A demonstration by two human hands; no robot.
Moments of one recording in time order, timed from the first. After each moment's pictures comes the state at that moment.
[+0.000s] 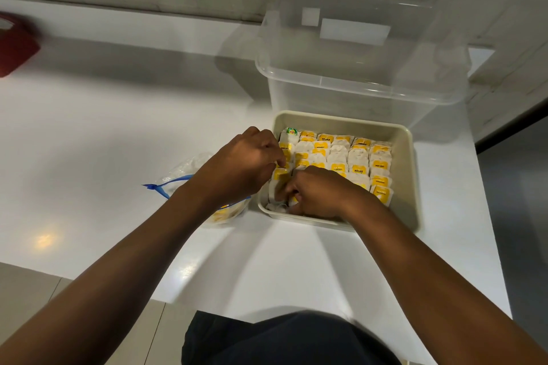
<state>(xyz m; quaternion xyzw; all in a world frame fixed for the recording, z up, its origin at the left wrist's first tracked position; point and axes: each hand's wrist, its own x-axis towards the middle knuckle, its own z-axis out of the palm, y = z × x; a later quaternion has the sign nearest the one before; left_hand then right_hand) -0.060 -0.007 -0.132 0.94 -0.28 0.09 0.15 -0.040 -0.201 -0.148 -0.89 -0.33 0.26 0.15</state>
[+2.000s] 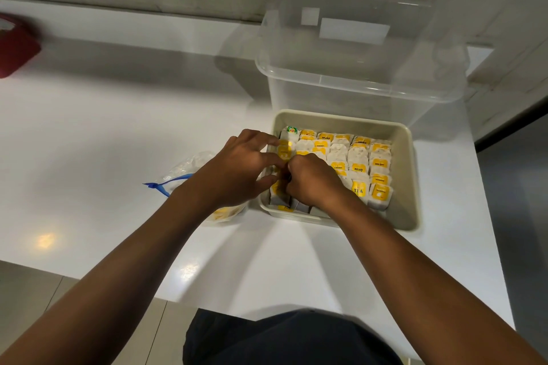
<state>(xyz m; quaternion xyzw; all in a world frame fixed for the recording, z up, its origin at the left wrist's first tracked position) -0.069 -0.003 -0.131 0.96 -0.24 0.03 0.12 -0.039 -0.176 -0.151 -0.95 -0.18 0.19 0.15</state>
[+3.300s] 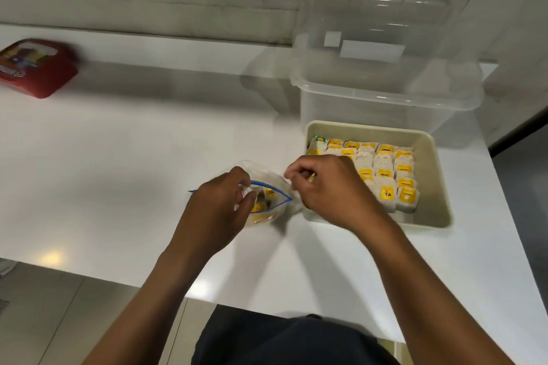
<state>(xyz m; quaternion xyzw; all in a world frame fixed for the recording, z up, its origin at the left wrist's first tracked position) -0.158 0.071 -0.122 0.96 -0.03 0.09 0.25 -0.100 -0.139 -0.079 -0.91 -0.16 0.05 0.37</state>
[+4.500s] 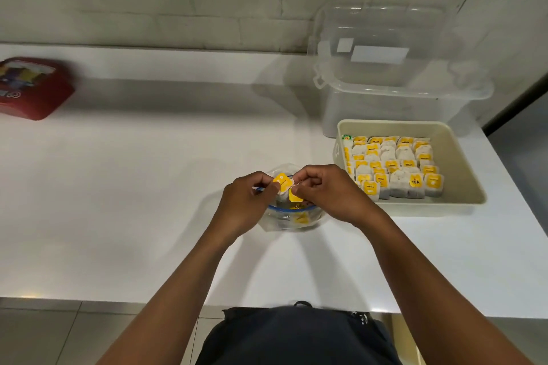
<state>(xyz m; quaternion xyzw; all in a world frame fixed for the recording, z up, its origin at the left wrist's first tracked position) -0.131 0.136 -0.143 0.85 0.06 -0.08 0.52 -0.110 -0.055 -0.120 -0.85 -0.04 0.16 0.50</state>
